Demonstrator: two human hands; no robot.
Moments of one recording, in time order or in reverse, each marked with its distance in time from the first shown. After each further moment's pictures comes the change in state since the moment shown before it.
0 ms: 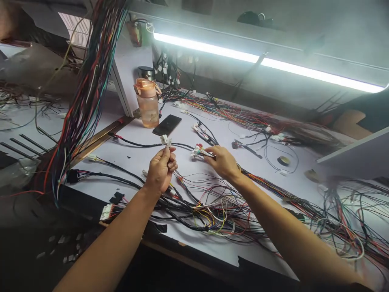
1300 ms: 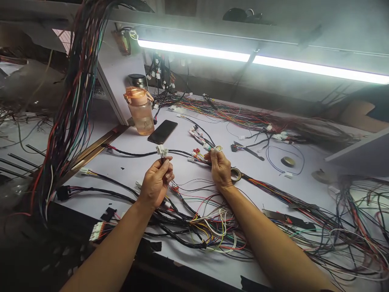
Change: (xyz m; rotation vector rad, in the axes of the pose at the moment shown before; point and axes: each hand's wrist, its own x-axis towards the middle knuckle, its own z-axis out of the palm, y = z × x) left_hand 0.000 -0.004 -0.001 0.130 0.007 -0.049; right_hand 0.000 0.009 0.043 0.676 0.438 0.265
